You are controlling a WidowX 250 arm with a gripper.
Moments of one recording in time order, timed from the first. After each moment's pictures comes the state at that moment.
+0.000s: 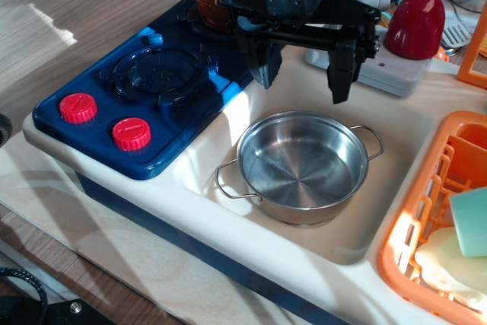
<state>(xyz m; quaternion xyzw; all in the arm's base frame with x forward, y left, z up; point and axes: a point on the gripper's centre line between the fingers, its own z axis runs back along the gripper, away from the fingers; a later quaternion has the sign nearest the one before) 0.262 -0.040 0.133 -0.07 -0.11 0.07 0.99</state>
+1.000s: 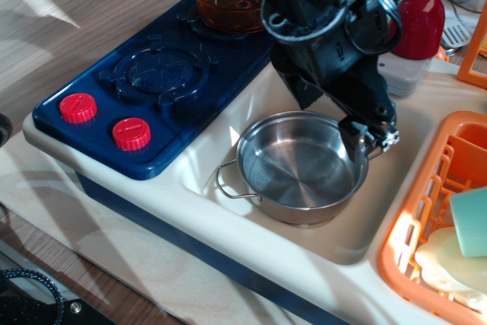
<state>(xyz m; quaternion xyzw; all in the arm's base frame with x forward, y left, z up) 0.235 -0.082 0.134 -0.03 -0.23 -0.21 0.95</state>
